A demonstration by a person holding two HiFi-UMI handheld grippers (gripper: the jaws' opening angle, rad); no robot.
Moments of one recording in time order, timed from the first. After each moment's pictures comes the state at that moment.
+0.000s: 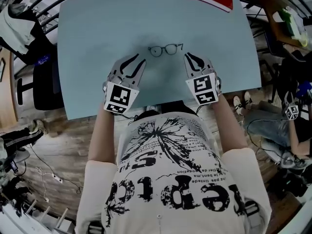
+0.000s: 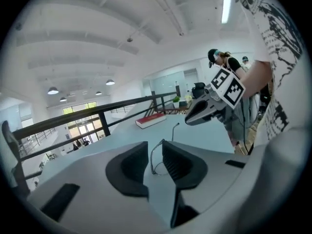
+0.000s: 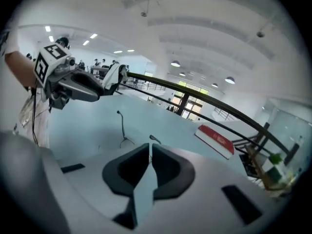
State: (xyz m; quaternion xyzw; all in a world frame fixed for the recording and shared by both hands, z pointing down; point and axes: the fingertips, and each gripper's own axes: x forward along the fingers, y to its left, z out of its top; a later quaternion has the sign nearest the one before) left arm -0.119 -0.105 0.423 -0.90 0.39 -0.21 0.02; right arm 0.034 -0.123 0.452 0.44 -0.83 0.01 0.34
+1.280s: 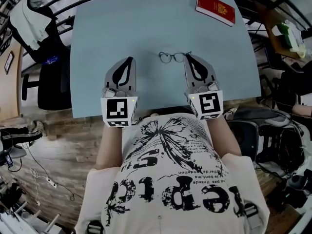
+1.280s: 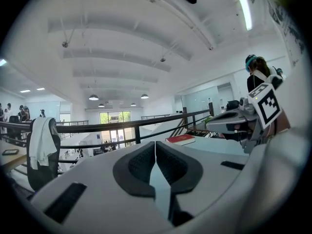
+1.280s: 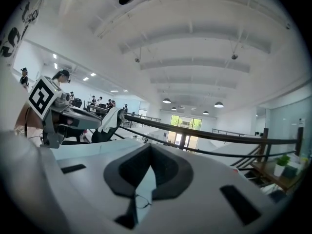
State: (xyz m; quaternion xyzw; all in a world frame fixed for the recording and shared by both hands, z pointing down) left arm -0.201 -0.067 0.315 -0.82 0.57 -0.08 0.01; right arm -0.038 -0.081 0.313 0.48 -0.87 -0.07 0.10
